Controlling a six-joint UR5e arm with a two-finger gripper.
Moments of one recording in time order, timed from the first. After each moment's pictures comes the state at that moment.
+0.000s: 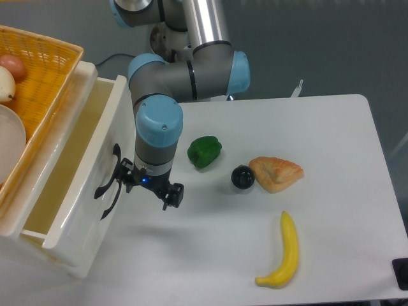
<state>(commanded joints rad) 2.23 -1.92 -1.59 -1.14 1.33 0.60</state>
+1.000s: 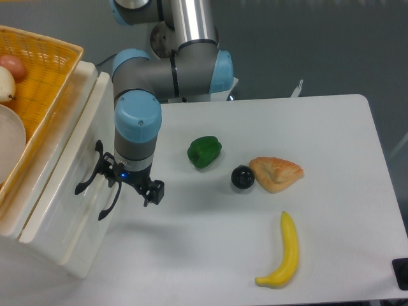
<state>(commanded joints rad) 2.20 -1.92 -1.60 -1.14 1.33 0.61</state>
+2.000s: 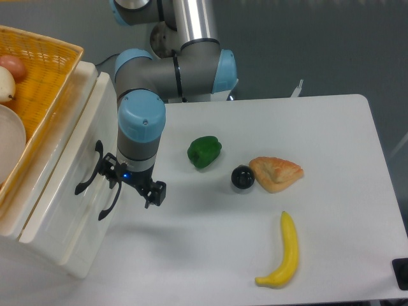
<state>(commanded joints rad) 2.20 -1.92 -1.60 -1.14 1.31 0.61</state>
